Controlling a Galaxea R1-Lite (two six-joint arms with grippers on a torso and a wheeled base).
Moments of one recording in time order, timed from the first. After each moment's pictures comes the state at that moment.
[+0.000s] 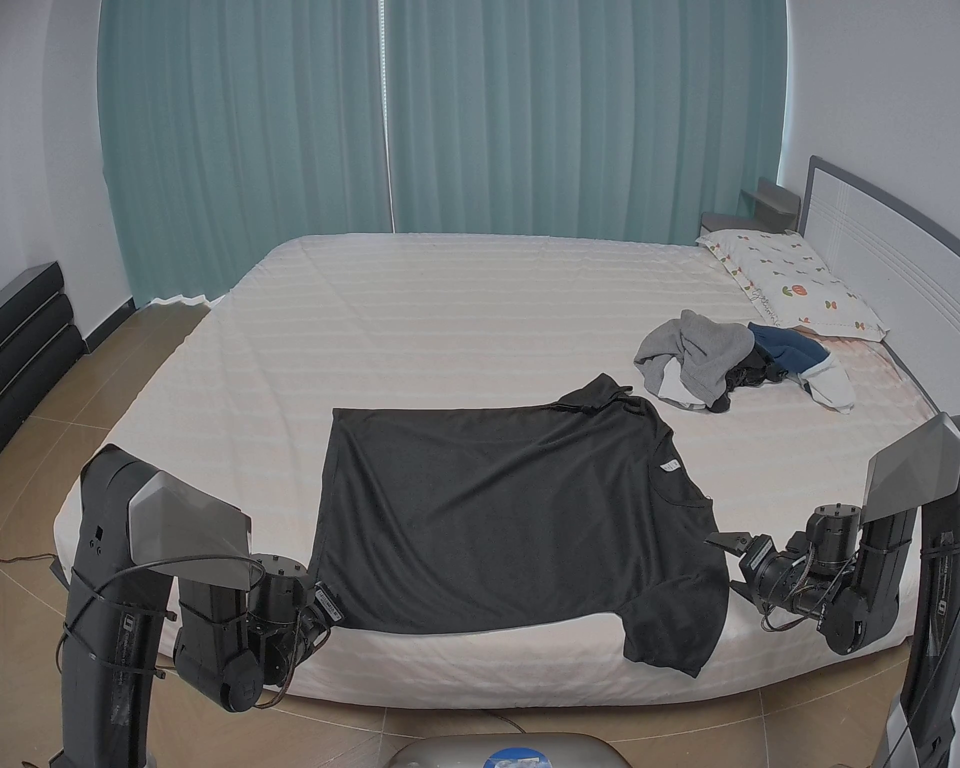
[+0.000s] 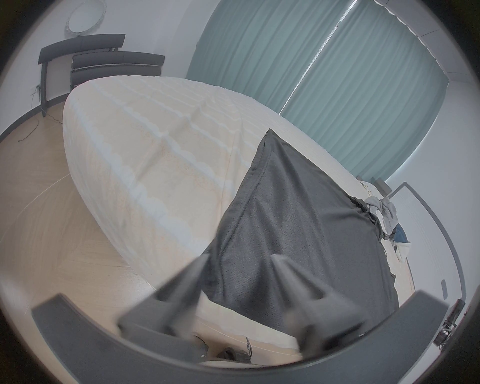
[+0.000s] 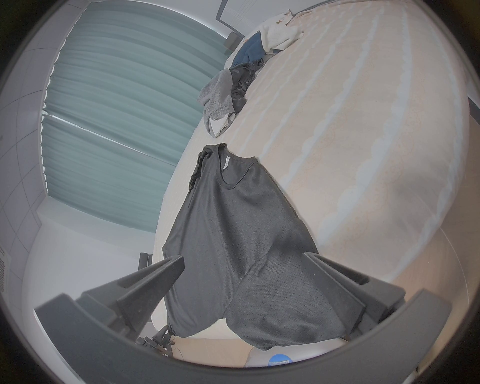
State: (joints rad) left arm -0.32 2.52 -0.42 -1.45 0.26 -0.80; right arm 0.02 2.39 -0.34 -1.53 0.29 0.94
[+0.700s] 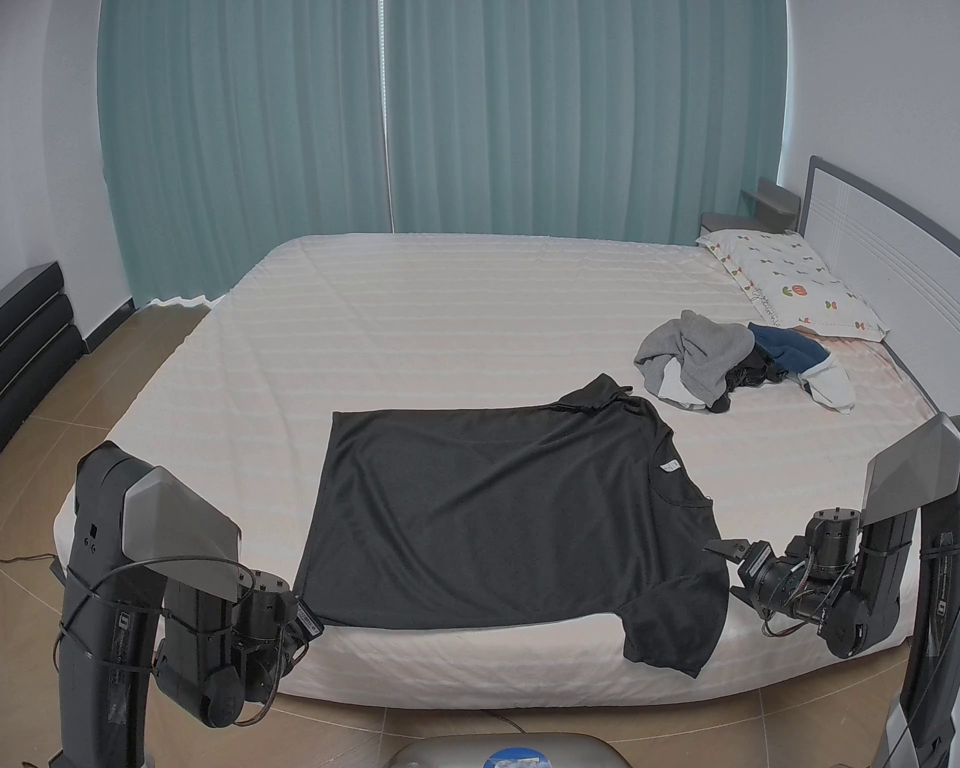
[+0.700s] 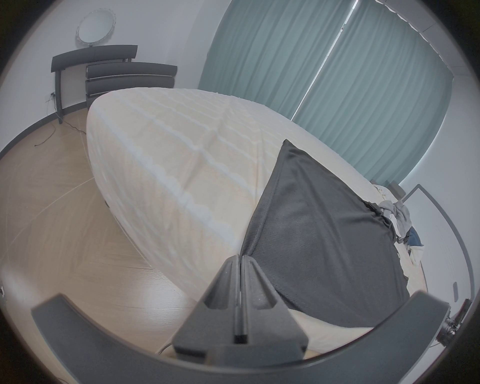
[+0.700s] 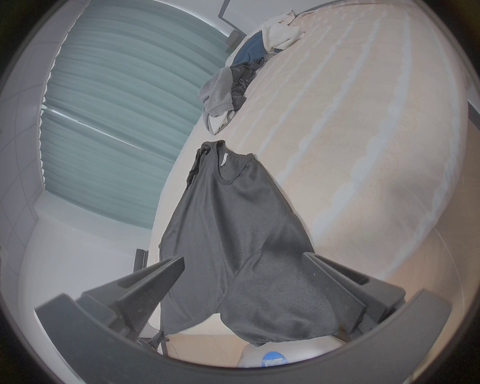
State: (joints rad) left arm -0.31 2.50 -0.28 -1.53 0.35 -0.80; right arm 0.02 2.39 -0.31 -1.53 0.28 0.91
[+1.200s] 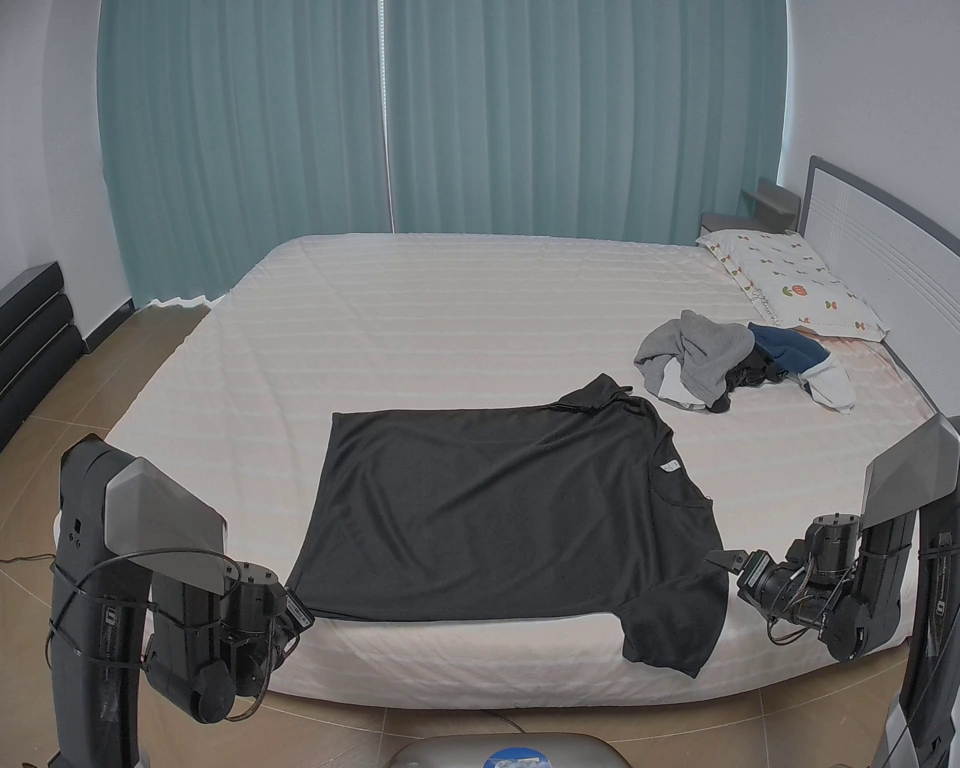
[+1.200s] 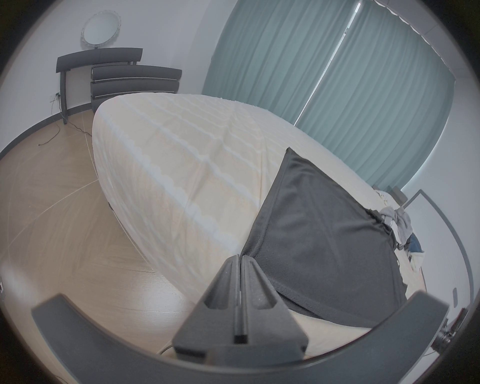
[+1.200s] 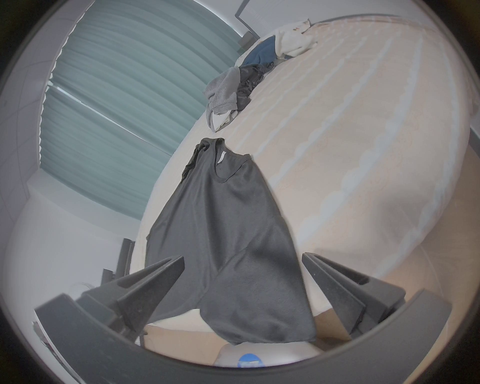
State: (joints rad) left arm -0.29 2.46 -0.26 -1.53 0.37 -0.80; right arm 0.02 2.40 -0.29 -1.53 0.24 0.79
